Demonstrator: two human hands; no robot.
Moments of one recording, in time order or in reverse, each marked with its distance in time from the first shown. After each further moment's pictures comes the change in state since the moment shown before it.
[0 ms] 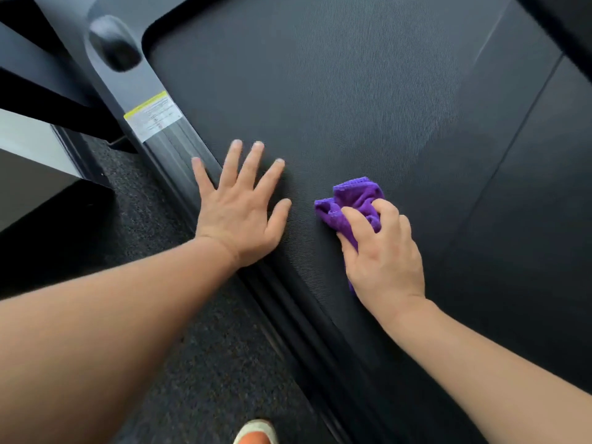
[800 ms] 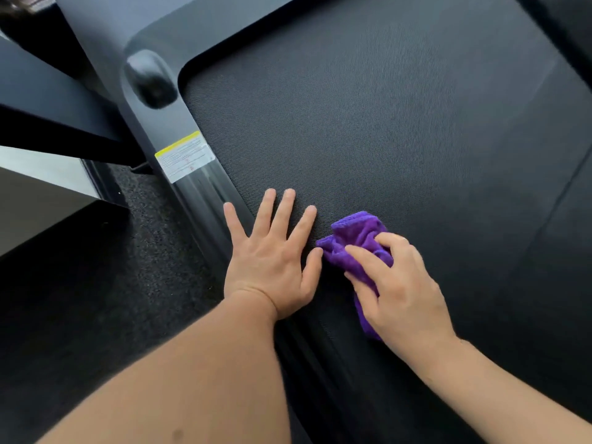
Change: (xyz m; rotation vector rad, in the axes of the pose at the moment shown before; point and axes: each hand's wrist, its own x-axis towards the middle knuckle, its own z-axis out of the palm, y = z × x) left_hand 0.009 0.002 0.002 -0.065 -0.014 -0.029; right_hand 0.044 -0.020 -0.015 0.181 -0.055 -0.170
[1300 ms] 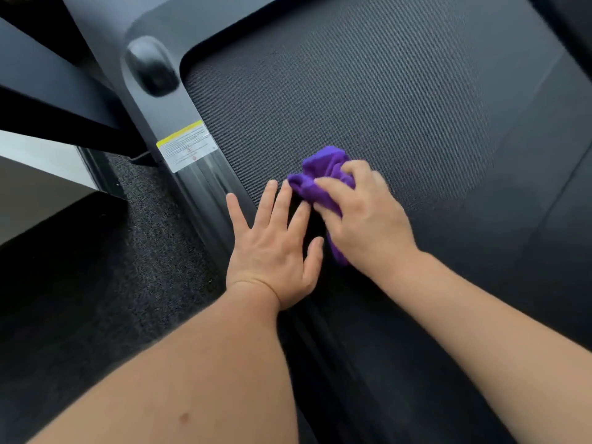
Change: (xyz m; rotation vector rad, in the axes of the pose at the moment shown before) left_hand -0.001 0.000 0.003 -0.046 0.060 -0.011; right_hand 0.085 -0.024 0.012 -0.006 0.005 -0.065
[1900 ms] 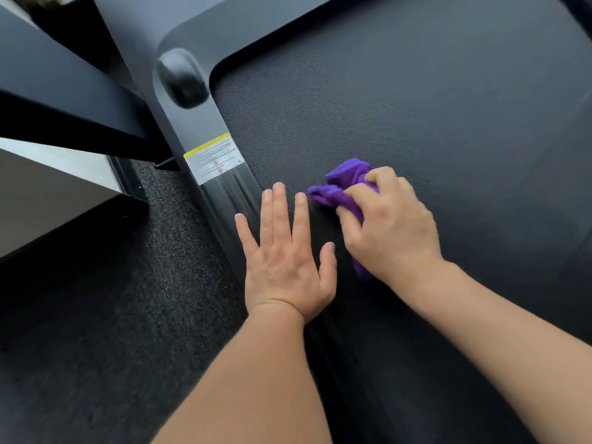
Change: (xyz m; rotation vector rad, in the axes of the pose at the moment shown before) left_hand 0.001 0.000 0.002 -0.047 0.063 -0.255; right_hand 0.022 -0.008 -0.001 -0.097 0.027 0.043
